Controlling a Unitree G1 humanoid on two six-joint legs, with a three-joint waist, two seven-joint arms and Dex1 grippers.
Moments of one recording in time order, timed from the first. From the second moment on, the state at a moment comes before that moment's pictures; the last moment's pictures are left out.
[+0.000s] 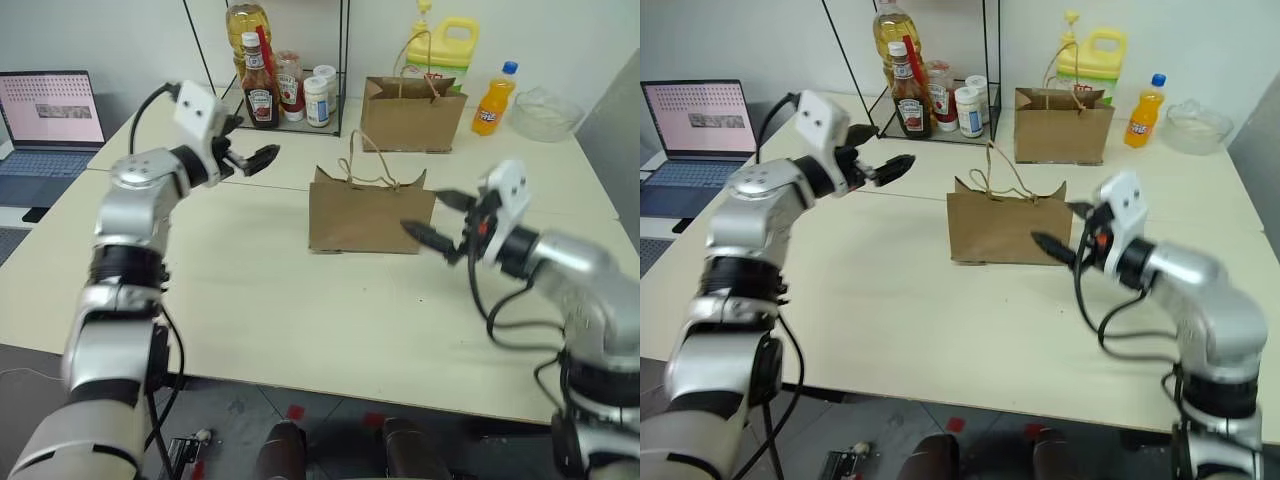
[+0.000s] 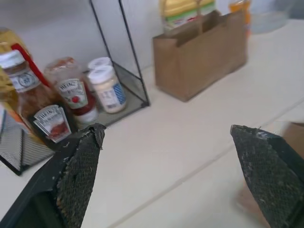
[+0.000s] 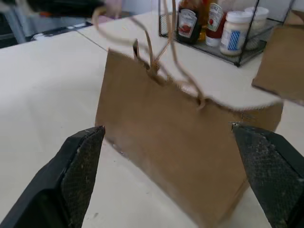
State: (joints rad) left arm -1.12 0.55 -0.03 0.82 -0.16 0.09 -0.69; right arm -0.32 -0.41 -0.16 -0.62 0.40 0.97 0.54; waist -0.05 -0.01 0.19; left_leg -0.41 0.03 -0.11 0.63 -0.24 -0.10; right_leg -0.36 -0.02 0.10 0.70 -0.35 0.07
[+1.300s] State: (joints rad) left arm -0.72 0.68 -0.19 0.09 -0.07 0.11 -1.38; right arm -0.09 -0.50 -0.23 -0.52 0.33 0.66 0.46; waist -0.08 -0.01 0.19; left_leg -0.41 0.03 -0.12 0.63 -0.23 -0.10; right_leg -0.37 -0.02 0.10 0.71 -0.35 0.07
